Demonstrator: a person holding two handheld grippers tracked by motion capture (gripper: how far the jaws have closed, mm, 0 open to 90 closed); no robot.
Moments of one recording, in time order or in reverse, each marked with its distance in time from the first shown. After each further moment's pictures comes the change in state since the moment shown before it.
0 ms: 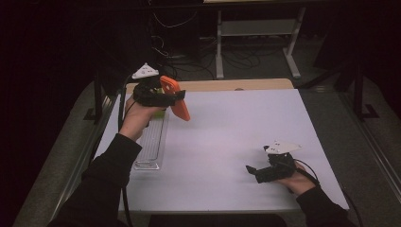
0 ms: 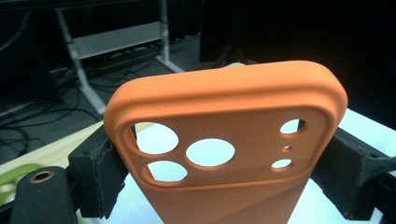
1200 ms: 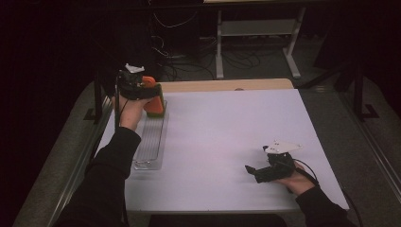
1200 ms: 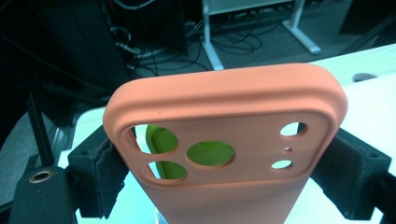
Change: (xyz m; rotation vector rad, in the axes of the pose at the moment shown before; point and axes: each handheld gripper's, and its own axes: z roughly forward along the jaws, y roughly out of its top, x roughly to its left) left arm 0.070 -0.028 0.026 0.160 0.500 -0.097; right arm 0.001 0.001 0.001 0.006 0.013 0.017
